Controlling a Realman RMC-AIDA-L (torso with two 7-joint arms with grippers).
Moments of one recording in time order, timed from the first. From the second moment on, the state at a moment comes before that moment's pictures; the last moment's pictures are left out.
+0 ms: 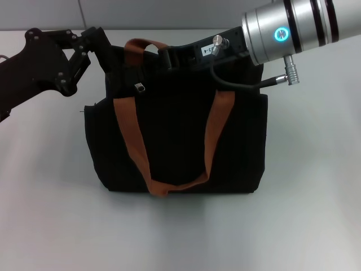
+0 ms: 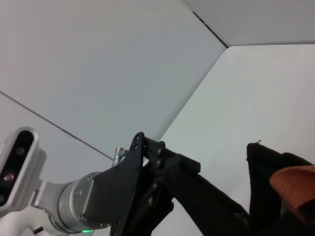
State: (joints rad) left arm -0.50 -2.06 0.50 0.54 1.68 1.70 -0.89; right arm 0.91 2.08 -1.18 -0.79 -1.85 -1.40 2.51
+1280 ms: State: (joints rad) left arm -0.49 -2.05 0.48 0.54 1.67 1.69 -0.88; right arm 0.82 2.08 -1.22 -0.98 -1.93 -1.39 2.58
